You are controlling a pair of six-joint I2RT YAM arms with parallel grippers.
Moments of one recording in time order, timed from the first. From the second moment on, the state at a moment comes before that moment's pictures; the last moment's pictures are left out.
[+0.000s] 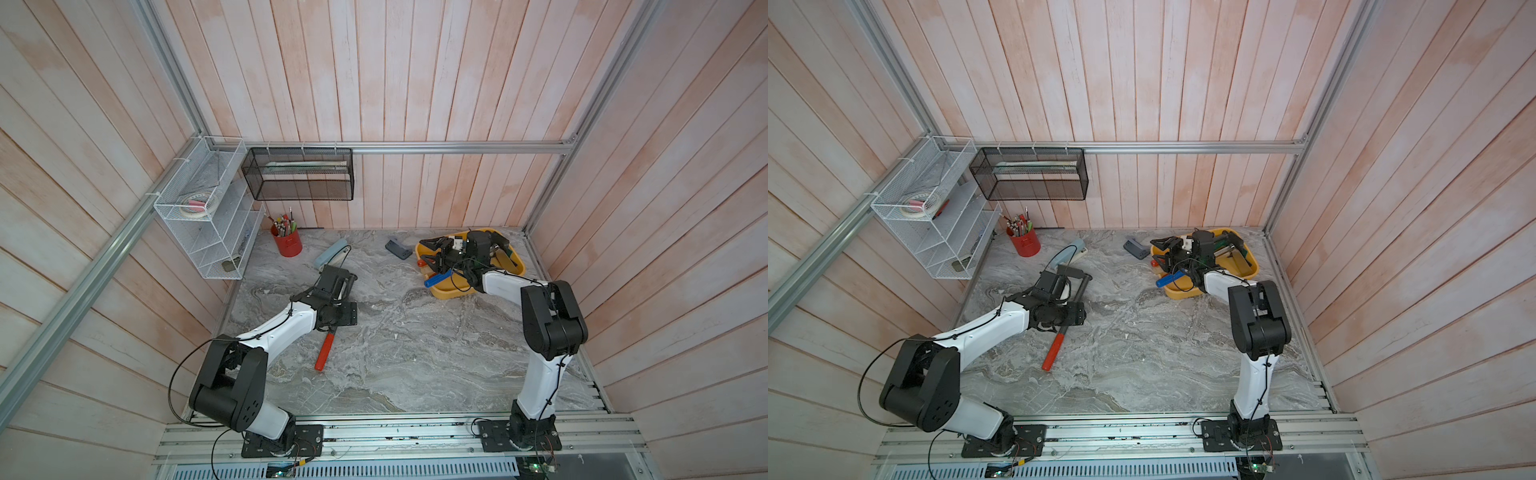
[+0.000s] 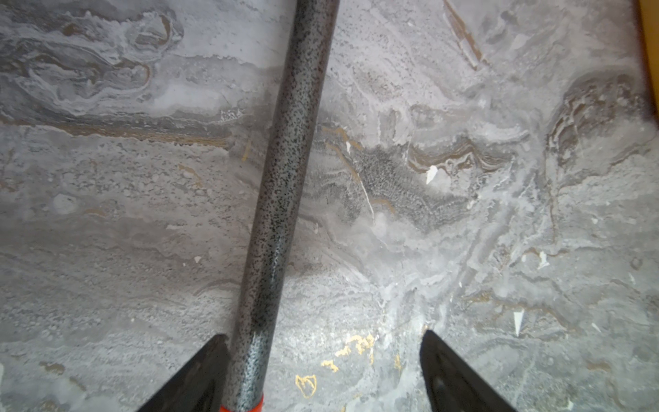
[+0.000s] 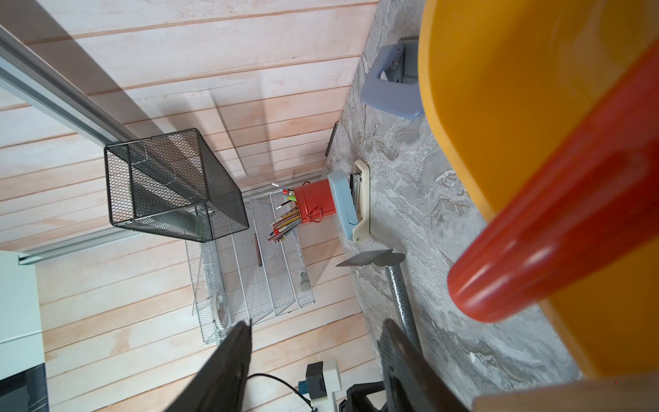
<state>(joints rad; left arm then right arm) -0.38 1.52 0.93 -0.50 0.05 -0.36 0.25 1.95 1.23 0.41 -0.72 1.50</state>
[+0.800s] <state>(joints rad) -0.35 1.63 0.99 -0.50 0.05 -0.33 0.25 1.72 1.27 0.00 -0.52 0.80</state>
